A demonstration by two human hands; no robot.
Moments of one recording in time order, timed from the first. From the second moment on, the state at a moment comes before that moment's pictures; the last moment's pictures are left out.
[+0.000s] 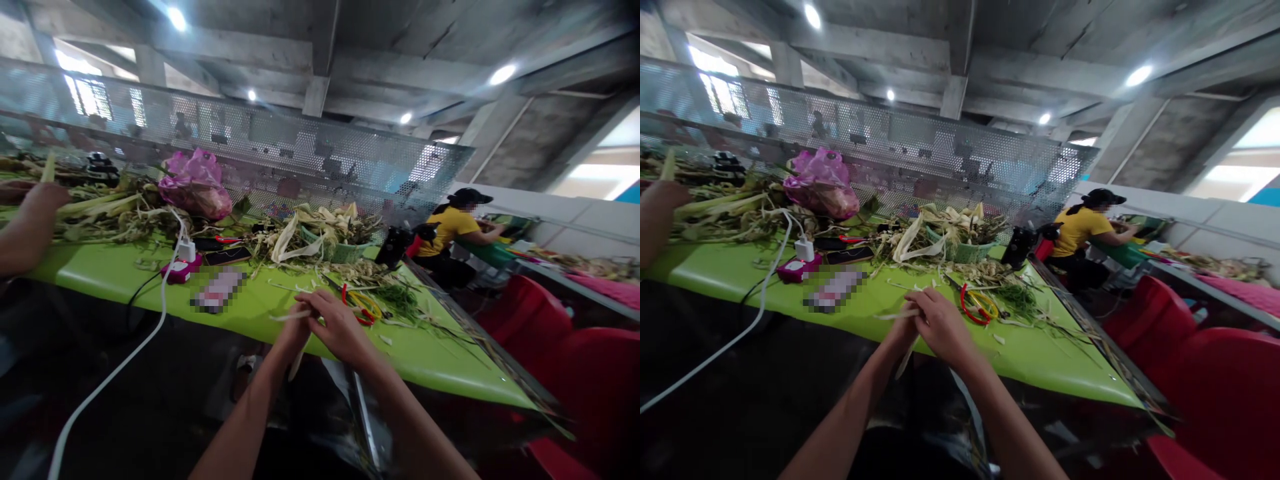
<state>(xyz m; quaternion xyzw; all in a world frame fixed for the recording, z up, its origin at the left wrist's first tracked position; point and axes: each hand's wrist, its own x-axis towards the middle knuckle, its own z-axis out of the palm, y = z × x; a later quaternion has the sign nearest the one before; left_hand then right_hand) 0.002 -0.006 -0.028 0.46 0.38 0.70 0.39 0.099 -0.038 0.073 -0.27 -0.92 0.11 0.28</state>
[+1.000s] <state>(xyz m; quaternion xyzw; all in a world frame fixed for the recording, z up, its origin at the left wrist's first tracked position) -0.012 -0.019 -0.007 0.35 0.30 0.67 0.58 0.133 -0.020 0.022 -0.33 -0.84 -0.01 0.43</state>
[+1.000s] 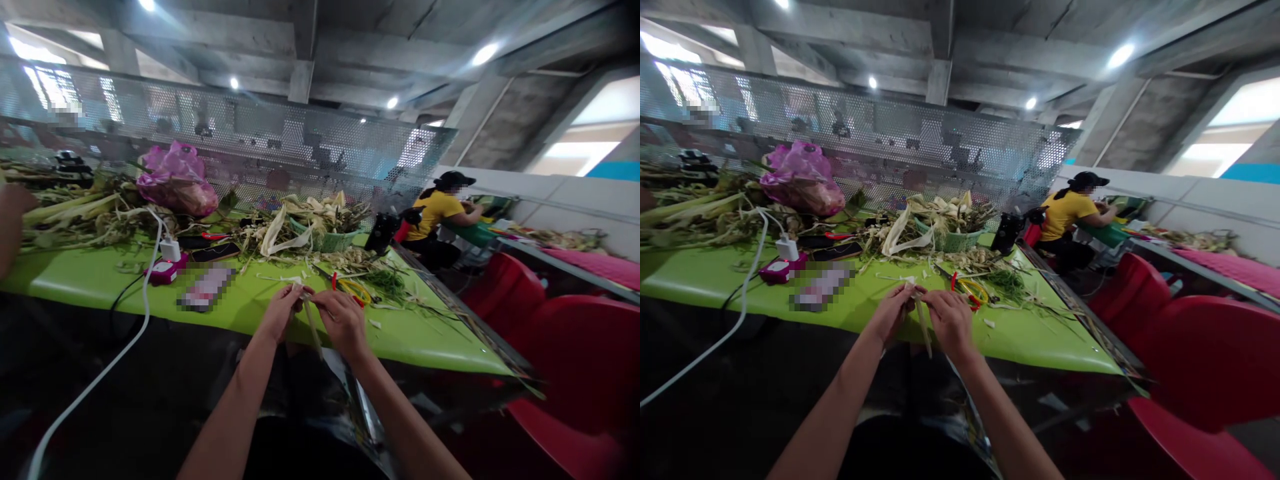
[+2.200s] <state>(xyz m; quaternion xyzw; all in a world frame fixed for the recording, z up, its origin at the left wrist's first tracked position) -0.007 -0.030 0.000 0.47 0.33 0.63 0.52 0.113 -0.006 0.018 -0.40 -0.67 0.29 0.56</state>
